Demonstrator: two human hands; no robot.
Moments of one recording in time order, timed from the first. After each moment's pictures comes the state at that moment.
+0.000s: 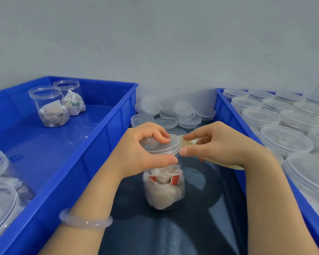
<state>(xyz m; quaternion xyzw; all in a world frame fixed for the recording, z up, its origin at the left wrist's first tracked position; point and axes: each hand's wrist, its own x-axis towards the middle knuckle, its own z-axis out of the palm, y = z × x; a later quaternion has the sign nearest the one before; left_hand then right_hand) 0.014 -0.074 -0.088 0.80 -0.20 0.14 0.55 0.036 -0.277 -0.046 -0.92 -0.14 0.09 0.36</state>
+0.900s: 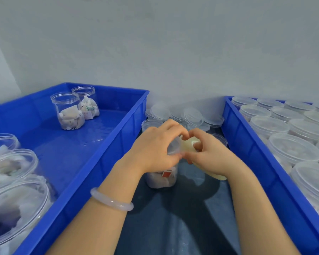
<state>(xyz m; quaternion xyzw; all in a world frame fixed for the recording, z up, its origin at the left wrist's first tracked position) 0.030 -0.077 -0.072 0.93 -0.25 0.16 0.23 0.045 -0.250 -0.075 -0.90 -0.19 0.04 0.40</state>
